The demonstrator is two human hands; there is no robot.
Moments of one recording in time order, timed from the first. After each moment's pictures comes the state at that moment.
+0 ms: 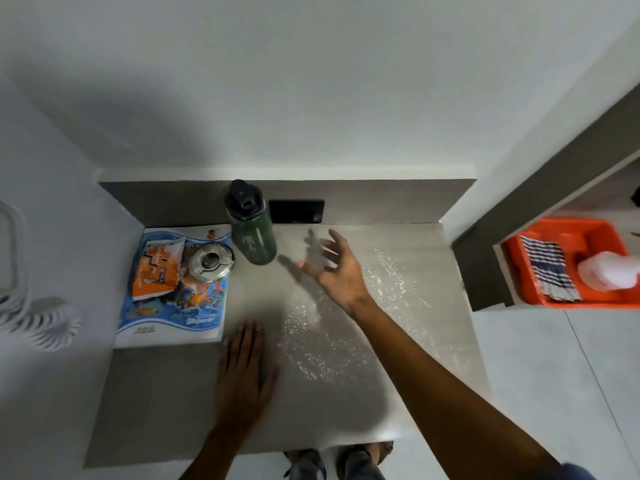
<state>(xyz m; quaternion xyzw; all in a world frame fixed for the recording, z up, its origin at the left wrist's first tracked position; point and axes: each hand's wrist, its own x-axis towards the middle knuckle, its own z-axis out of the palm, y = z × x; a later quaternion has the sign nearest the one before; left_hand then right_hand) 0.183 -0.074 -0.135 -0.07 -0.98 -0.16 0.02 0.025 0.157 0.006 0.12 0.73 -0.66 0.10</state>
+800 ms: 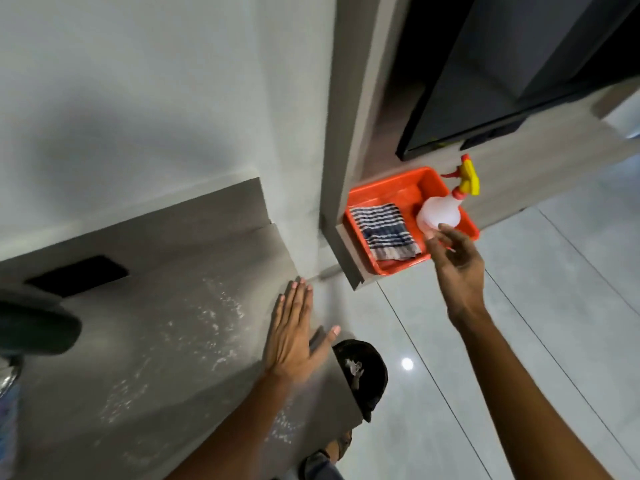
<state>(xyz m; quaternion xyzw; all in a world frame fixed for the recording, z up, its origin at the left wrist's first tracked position) 0.110 0.336 -0.114 -0.32 -0.92 -0.19 -0.09 0.165 0.636 0.029 0.39 0.65 -0.60 -0.25</state>
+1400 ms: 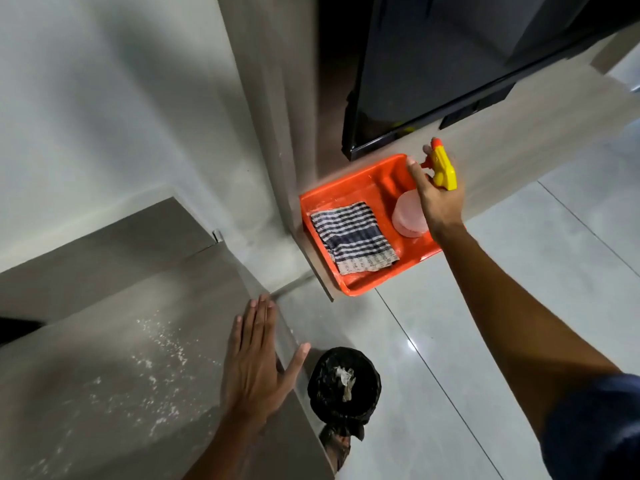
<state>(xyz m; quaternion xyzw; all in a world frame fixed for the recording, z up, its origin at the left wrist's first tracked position) 0.090 0.370 -0.146 -0.29 -0.95 -0.06 -0.06 0.044 0.790 -0.024 0.34 0.71 -0.55 -0.30</state>
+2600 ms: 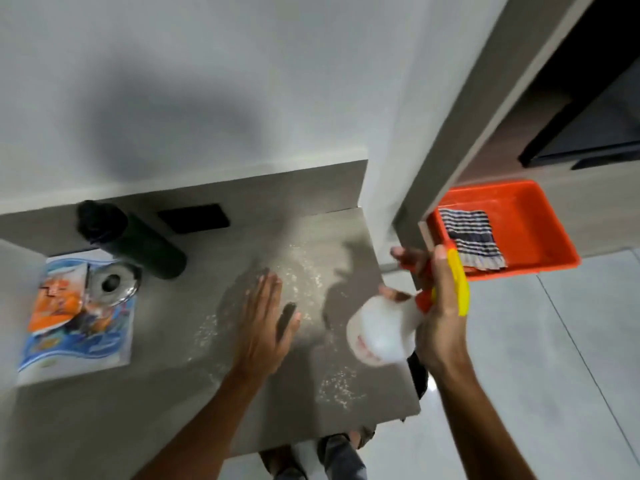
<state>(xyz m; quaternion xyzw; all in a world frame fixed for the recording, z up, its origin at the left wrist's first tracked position) 0.109 0.147 -0.078 -0.16 -0.96 -0.22 0.01 0.153 0.417 0.085 0.22 0.58 -0.77 -0.17</state>
